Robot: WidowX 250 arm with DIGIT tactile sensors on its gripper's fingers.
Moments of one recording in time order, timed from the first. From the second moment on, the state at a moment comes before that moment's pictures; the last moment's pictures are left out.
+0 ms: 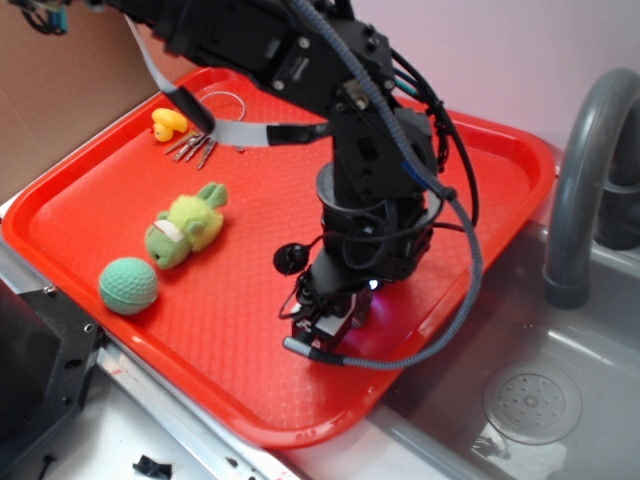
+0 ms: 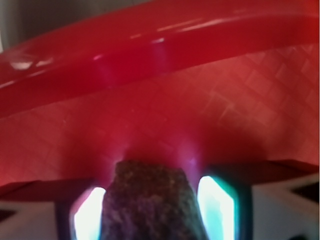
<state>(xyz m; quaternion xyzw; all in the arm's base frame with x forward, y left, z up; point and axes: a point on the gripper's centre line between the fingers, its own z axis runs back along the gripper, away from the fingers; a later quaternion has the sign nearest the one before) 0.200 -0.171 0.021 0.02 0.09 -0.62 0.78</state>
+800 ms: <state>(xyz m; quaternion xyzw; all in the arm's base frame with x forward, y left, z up) 0.217 -0.099 0.130 -0.01 0.05 -0.28 0.96</state>
